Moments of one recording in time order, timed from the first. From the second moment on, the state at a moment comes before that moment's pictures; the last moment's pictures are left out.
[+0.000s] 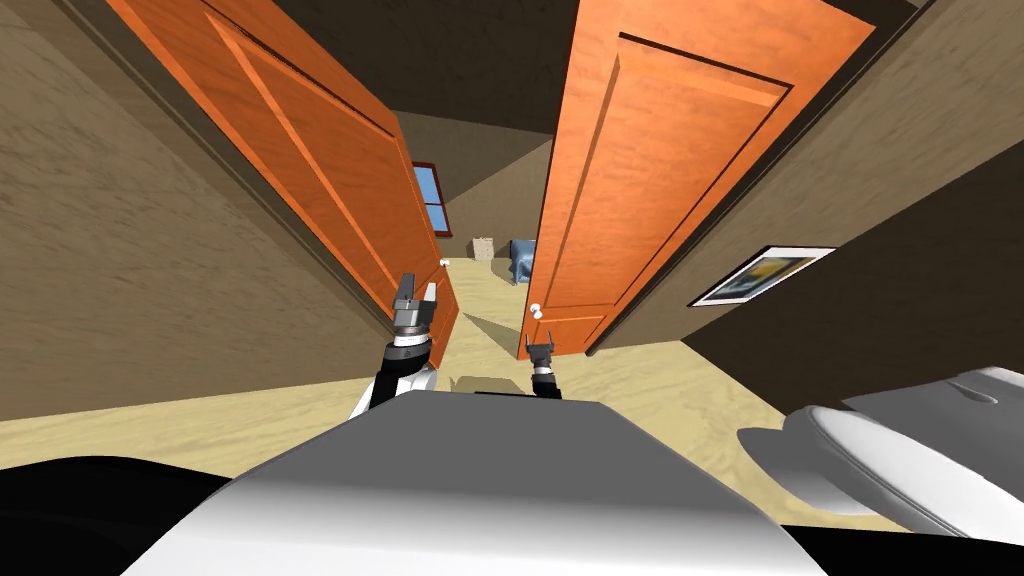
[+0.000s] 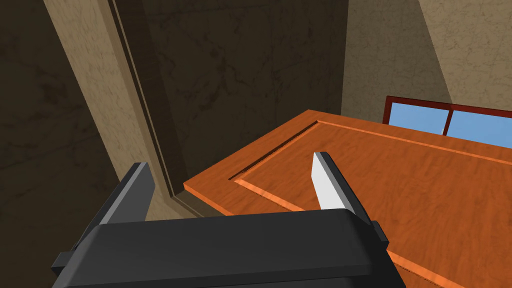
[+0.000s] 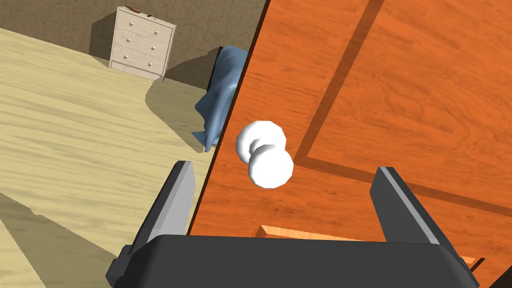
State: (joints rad) arm 0.29 -0.06 0.44 -1.35 -0.45 -0.76 -0.78
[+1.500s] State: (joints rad) arm 0.21 -0.01 0.59 -1.01 -0.63 -0.90 -1.01
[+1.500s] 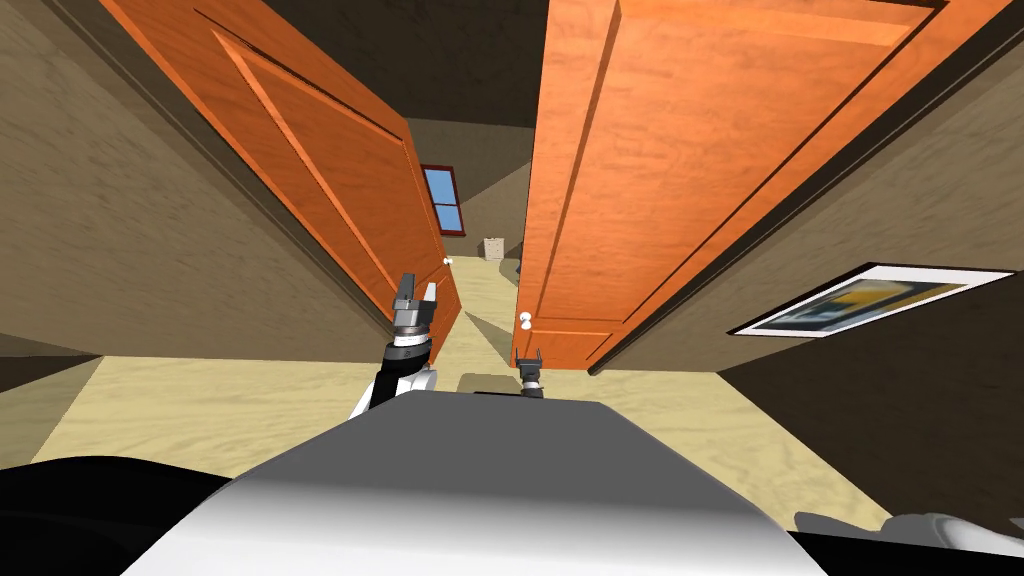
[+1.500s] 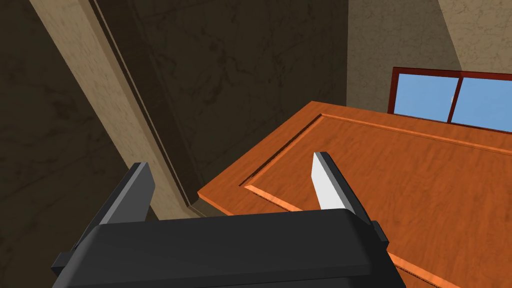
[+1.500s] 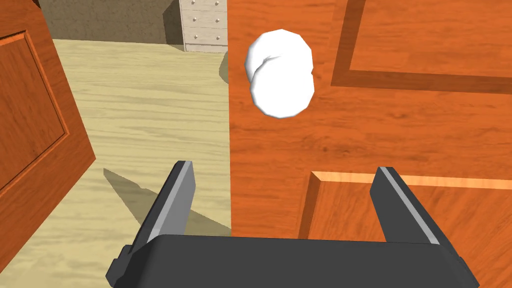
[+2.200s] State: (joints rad) arm 0.19 -0.04 0.58 -0.99 -0.64 -0.91 -1.03
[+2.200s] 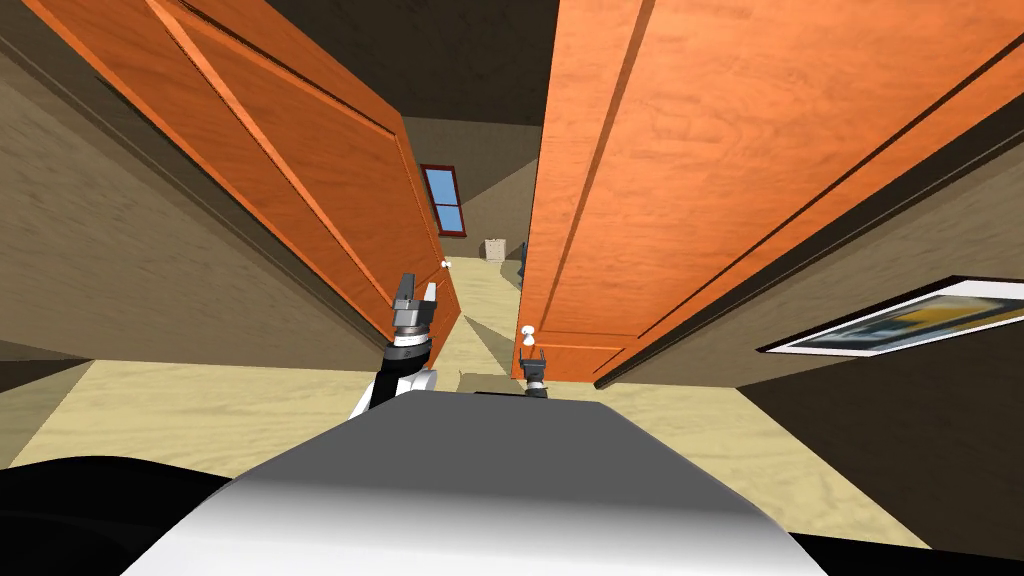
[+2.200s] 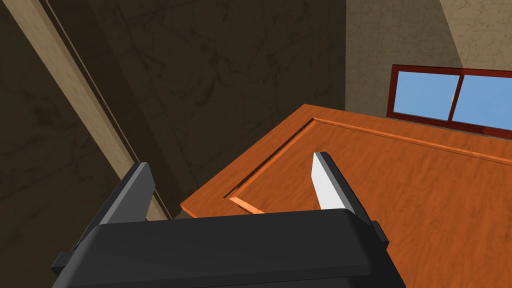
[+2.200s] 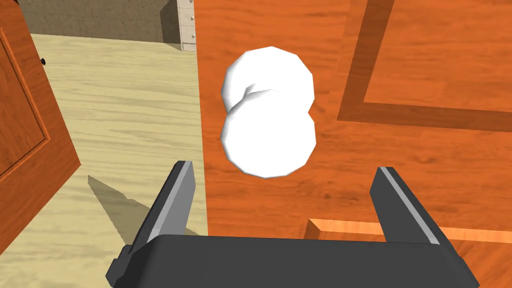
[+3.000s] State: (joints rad) arm 0.18 -0.03 0.57 -0.98 -0.64 -0.91 -1.04
